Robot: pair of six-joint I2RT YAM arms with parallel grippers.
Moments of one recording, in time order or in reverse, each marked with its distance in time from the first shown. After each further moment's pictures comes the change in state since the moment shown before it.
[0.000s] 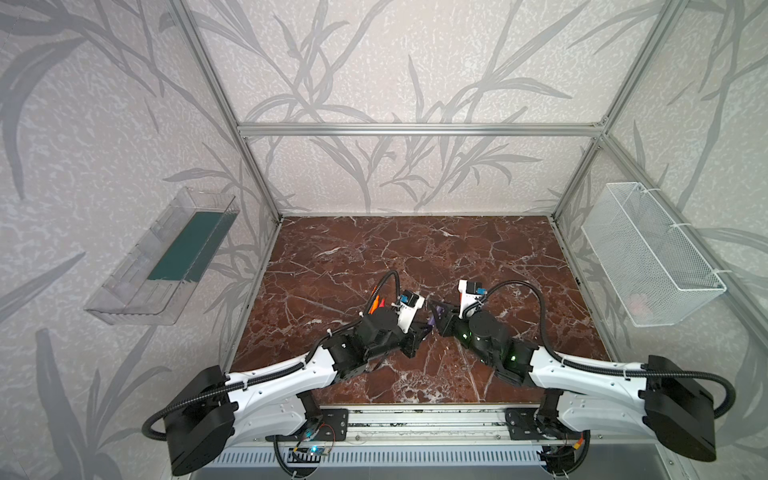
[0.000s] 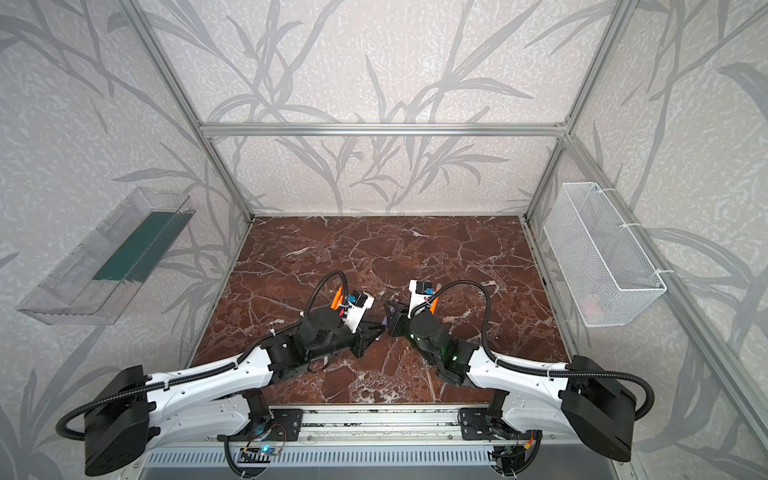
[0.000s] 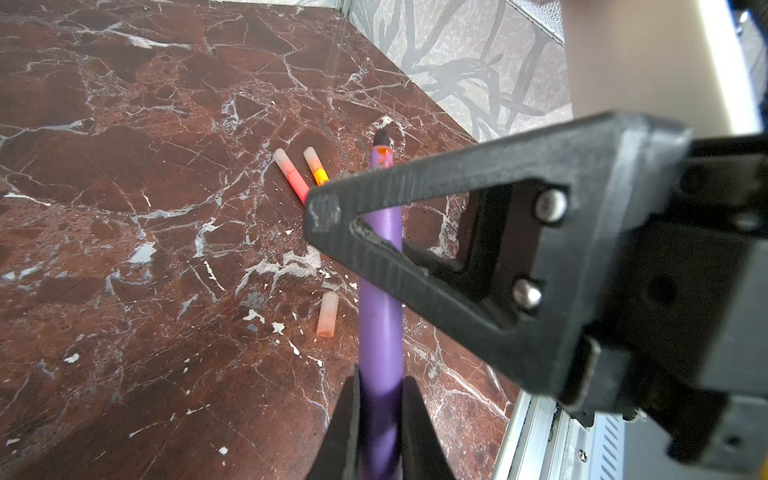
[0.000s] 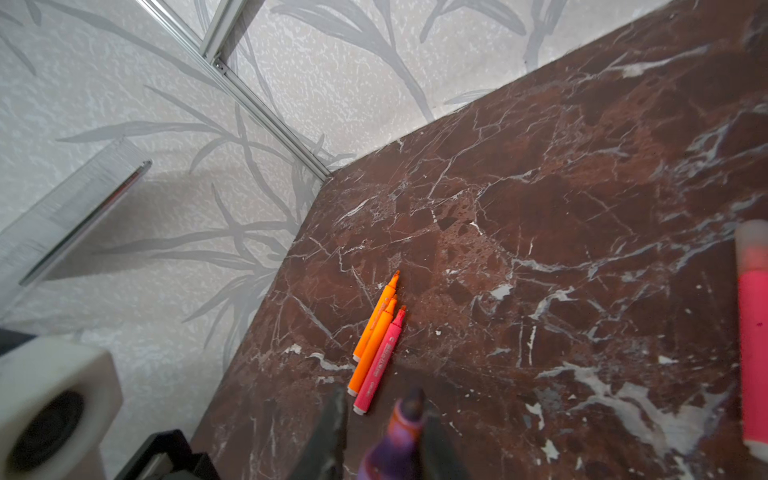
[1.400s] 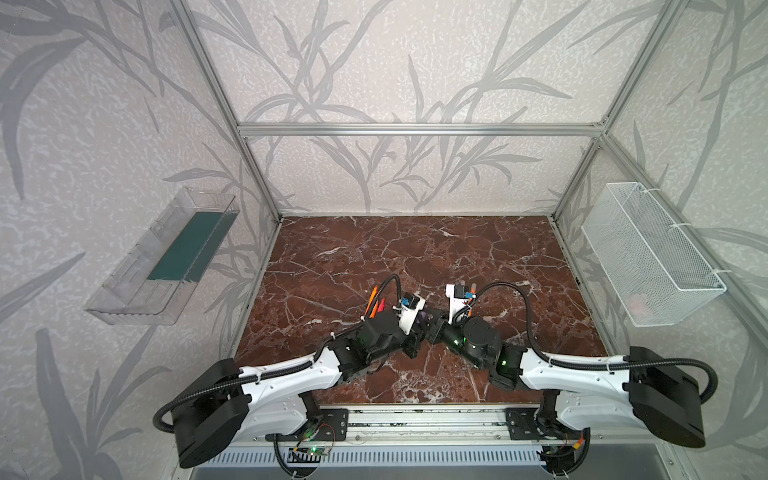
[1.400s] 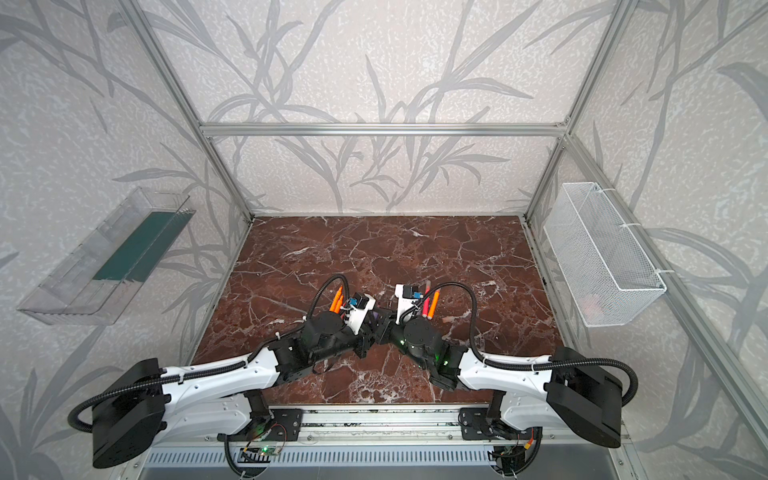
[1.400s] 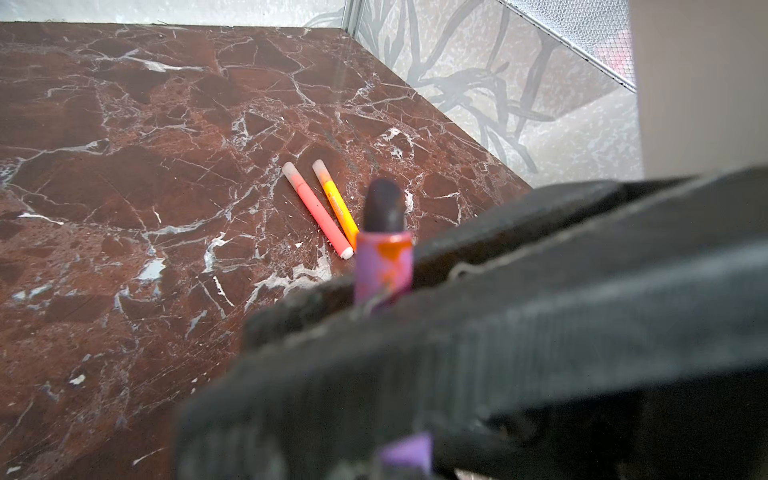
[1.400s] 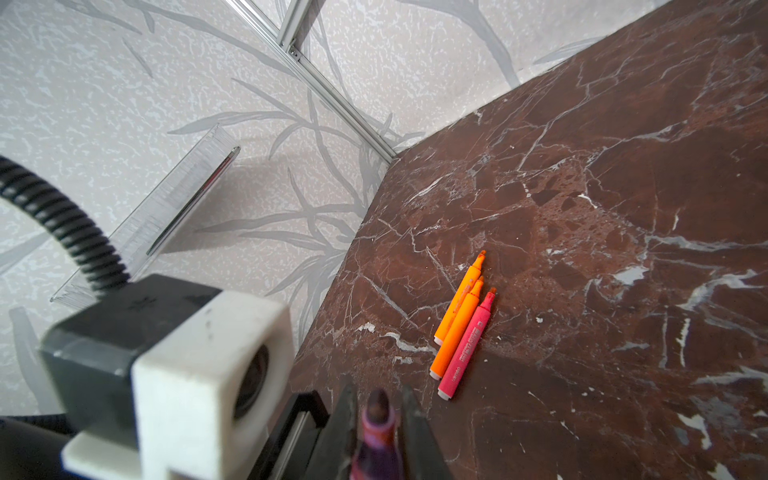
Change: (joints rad) left arm -0.005 0.060 -0.051 0.157 -0.058 0.033; right arm 0.084 0.085 0.006 0.189 -0.082 0.043
